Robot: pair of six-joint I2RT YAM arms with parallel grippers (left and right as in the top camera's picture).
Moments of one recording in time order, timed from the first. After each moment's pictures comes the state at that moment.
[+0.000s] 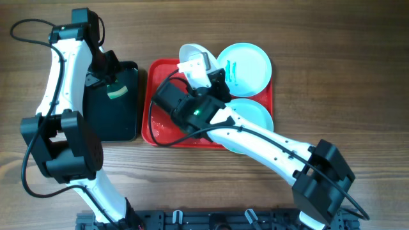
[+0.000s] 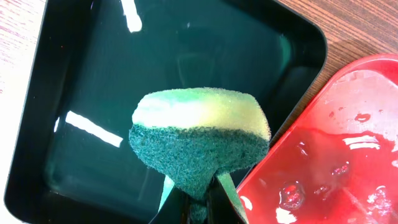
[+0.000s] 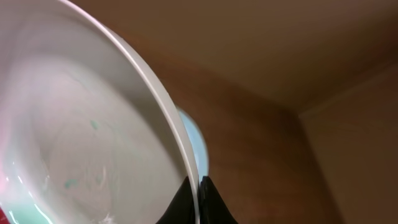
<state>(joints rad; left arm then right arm) 0.11 1.98 1.72 -1.21 -0.03 -0.38 0.96 1.87 1.51 -0.75 1.20 0.36</state>
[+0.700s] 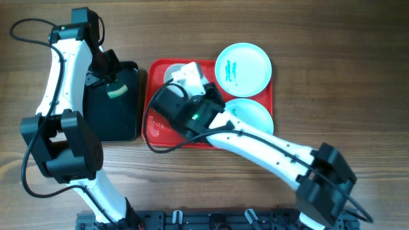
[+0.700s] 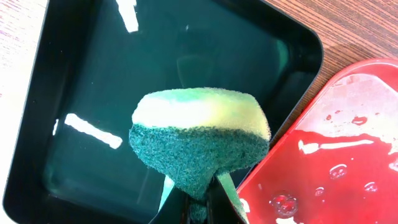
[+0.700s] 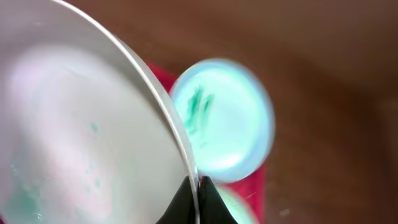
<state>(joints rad) 0.11 1.98 1.72 -1.20 -0.03 -0.38 0.97 1.85 1.51 -0.84 0.84 0.44</state>
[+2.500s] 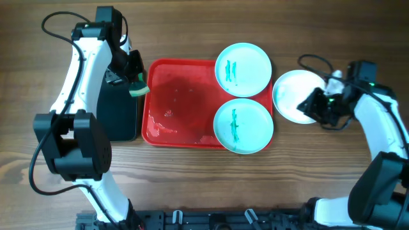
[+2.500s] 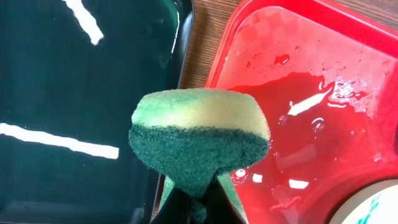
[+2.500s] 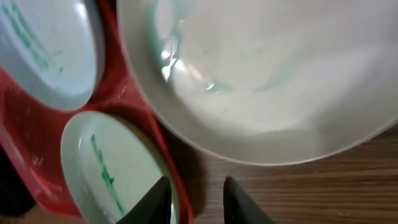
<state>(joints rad) -0.01 1.98 1.72 -1.20 0.11 -0.27 -0.22 1.60 1.03 -0.87 -0.45 0.21</state>
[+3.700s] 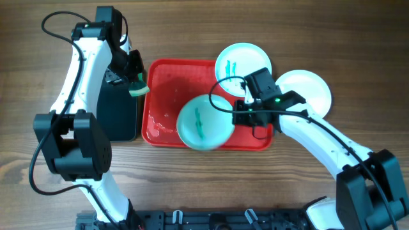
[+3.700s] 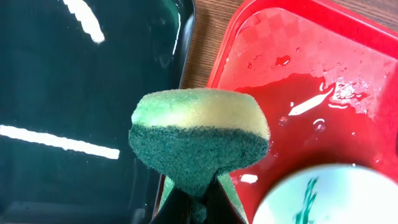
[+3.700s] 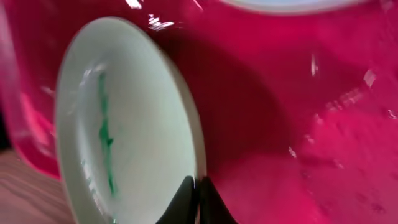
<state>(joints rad) -0.01 1.98 1.72 -1.20 0.10 -0.27 0.45 1.60 0.98 -0.54 -0.27 0.56</state>
